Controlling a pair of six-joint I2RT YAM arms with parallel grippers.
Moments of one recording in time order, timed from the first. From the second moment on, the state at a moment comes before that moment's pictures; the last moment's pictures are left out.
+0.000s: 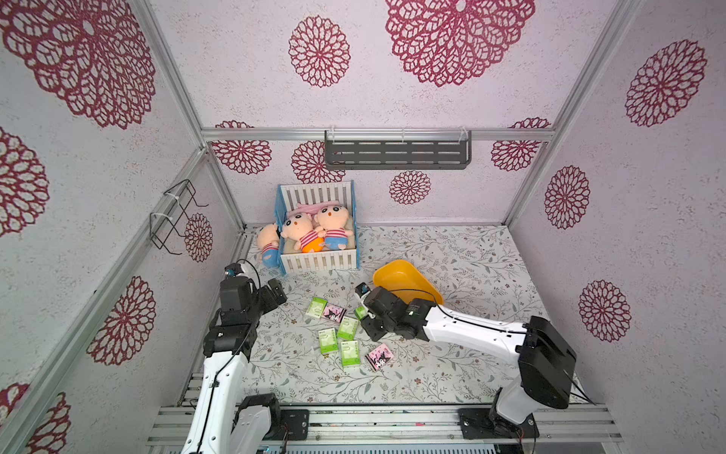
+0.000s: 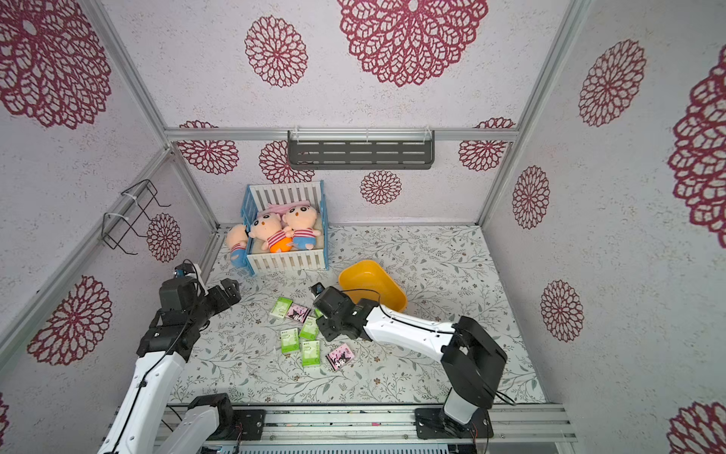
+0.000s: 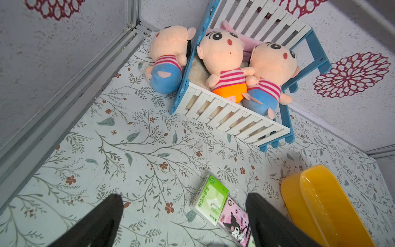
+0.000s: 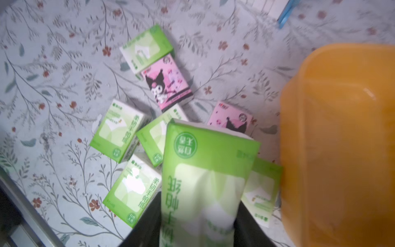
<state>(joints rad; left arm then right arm) 0.11 0.86 0.75 -0.49 0.02 -0.41 0.92 1.59 1.21 -0.50 0.11 0.25</state>
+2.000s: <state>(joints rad) 0.10 0.88 0.77 -0.50 0.03 -0.40 0.58 2.09 1.57 -0.61 0.07 -0.09</state>
